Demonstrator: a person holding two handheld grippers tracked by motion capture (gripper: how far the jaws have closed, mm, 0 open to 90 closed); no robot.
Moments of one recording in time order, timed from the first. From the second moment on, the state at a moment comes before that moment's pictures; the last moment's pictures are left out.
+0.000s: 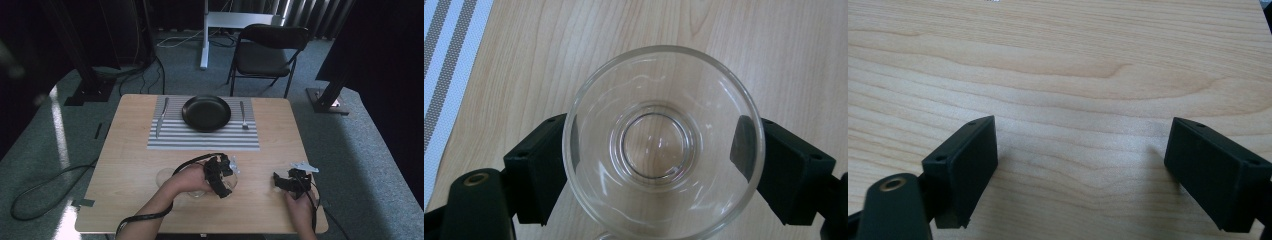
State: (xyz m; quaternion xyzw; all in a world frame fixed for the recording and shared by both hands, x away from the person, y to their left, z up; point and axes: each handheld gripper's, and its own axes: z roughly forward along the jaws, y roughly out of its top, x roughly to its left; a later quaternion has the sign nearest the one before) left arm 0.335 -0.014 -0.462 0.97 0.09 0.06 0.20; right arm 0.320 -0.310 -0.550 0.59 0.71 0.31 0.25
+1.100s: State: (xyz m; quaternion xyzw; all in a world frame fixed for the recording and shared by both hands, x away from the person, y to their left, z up) left arm 0.356 -0.013 -0.450 0.96 0.13 0.08 0.22; right arm 0.320 -0.310 -0.550 0.59 0.70 0.31 0.25
